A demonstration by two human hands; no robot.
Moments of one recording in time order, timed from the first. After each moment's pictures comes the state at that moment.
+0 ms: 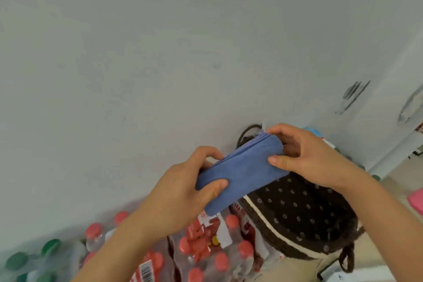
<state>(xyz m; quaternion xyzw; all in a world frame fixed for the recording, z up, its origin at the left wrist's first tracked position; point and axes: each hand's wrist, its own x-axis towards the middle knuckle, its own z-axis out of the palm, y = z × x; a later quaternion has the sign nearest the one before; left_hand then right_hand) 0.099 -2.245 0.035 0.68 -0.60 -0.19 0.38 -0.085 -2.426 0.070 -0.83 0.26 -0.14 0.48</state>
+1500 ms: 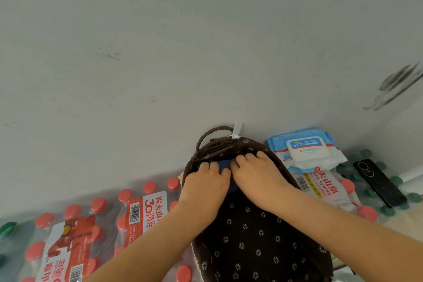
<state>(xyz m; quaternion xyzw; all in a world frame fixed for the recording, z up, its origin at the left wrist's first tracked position) 0.013 -2.446 -0.052 0.83 -0.54 -0.06 -0.12 -0.066 -2.566 -0.069 -0.99 0.07 0.07 -0.09</state>
